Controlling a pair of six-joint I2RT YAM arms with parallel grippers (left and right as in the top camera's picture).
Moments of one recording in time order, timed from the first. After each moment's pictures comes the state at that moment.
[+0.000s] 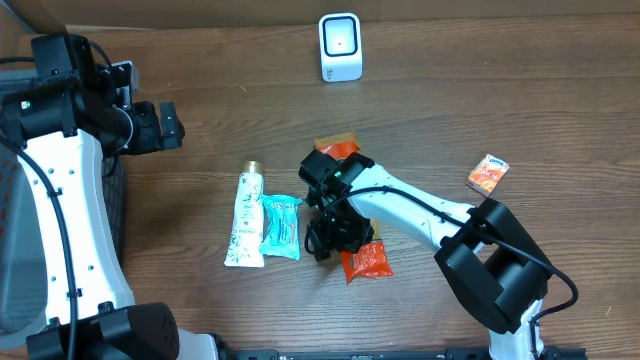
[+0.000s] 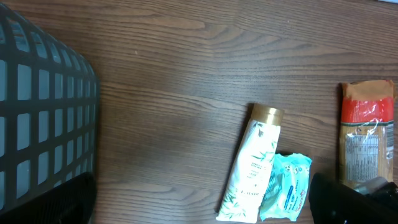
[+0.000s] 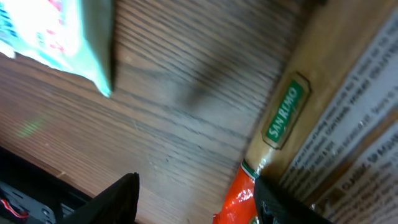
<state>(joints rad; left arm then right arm) 0.28 1.64 1.80 -1.36 0.10 0.06 0.80 2.03 1.43 -1.04 -0.36 0.35</state>
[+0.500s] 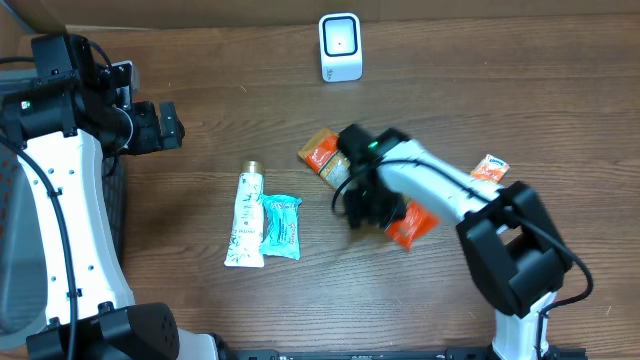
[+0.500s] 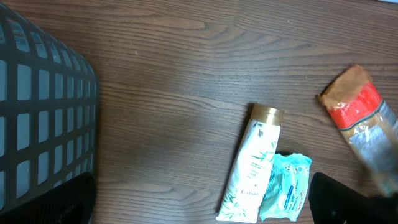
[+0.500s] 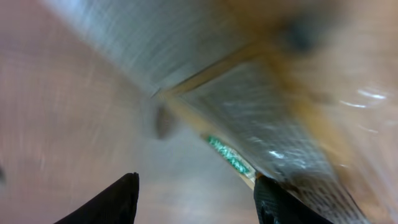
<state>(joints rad) 0.28 1.64 1.80 -1.36 0.10 0.06 0.59 2.02 1.42 -1.02 -0.16 0.40</state>
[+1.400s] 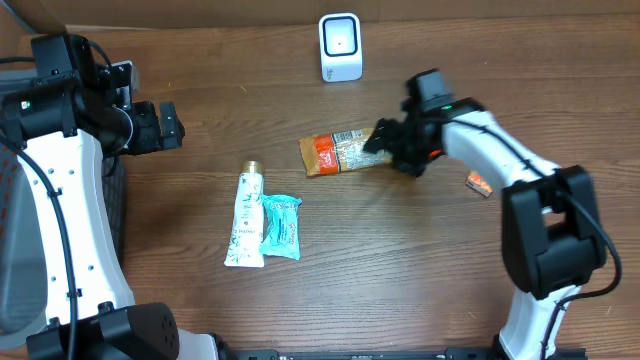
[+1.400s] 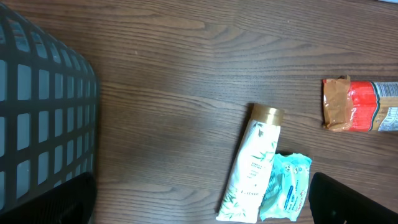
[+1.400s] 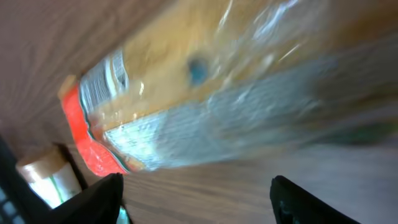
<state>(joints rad) 0.28 1.64 1.80 -1.36 0.10 0.06 0.34 2.02 1.42 -0.66 -0.39 0.74</state>
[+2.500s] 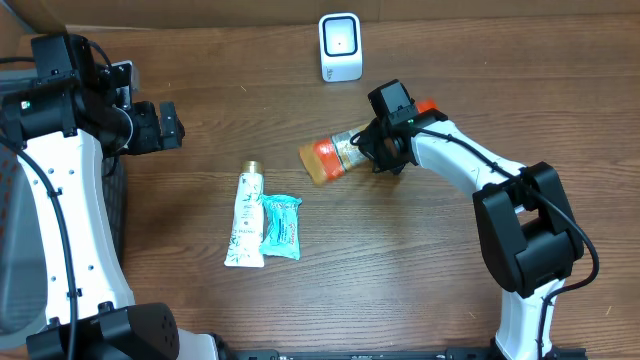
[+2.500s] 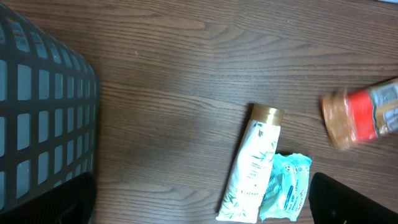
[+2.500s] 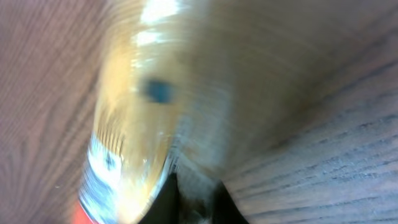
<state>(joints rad) 0.28 1.64 1.80 -1.36 0.10 0.06 0.44 2.08 1.43 -0.54 -0.12 1.09</state>
